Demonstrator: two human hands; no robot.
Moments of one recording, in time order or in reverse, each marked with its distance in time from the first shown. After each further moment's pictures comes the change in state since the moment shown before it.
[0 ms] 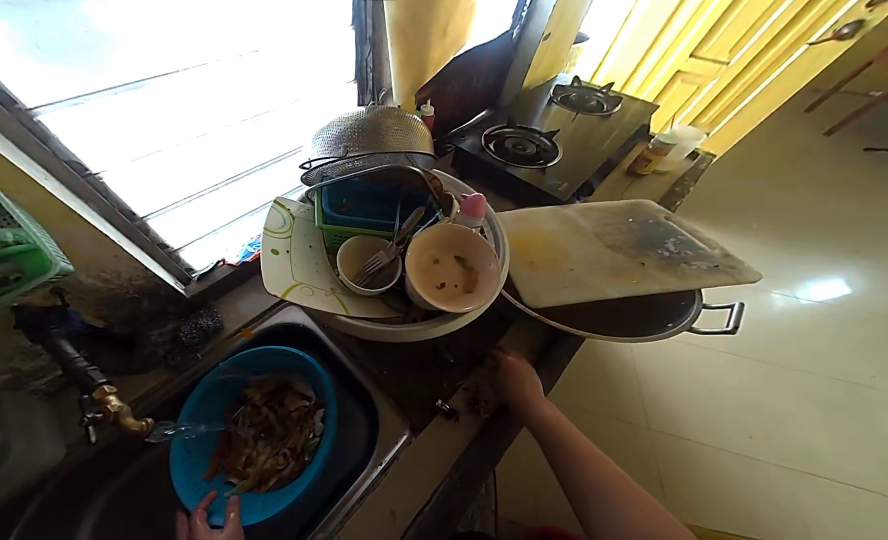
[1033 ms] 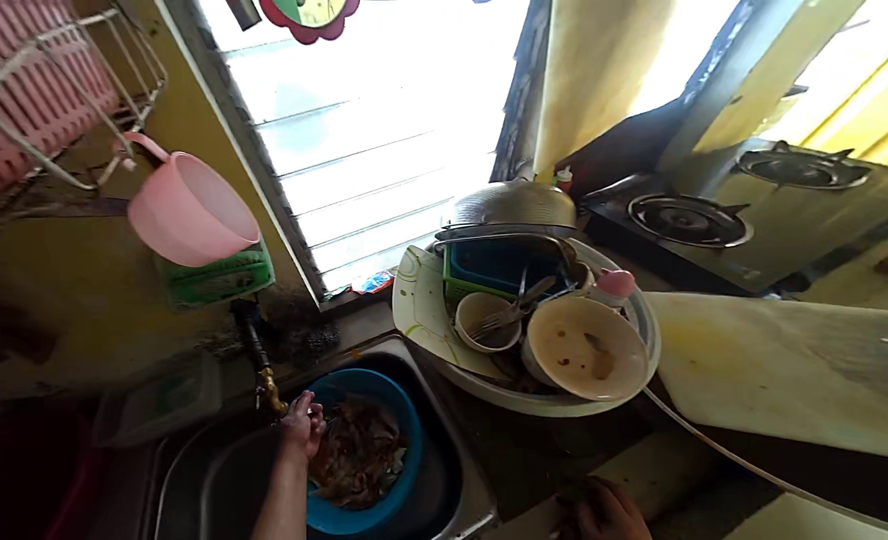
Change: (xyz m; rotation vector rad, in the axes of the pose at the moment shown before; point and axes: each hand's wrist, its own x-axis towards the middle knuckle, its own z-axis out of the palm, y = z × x) left_hand 0.148 0.103 0.002 -1.101 -0.146 -0.542; right_hand -0.032 0.024 0.094 0.300 0.510 -0.430
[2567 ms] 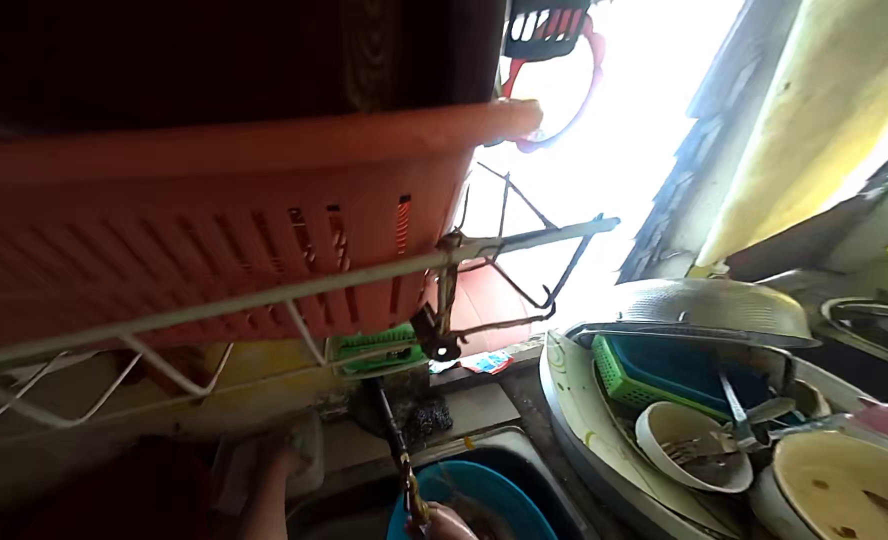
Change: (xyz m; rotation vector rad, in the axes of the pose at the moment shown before) left_hand 0.169 0.172 -0.182 1.525 0.170 0.048; right_hand 0.071 -0.373 0.260 1.089 -1.024 0.837
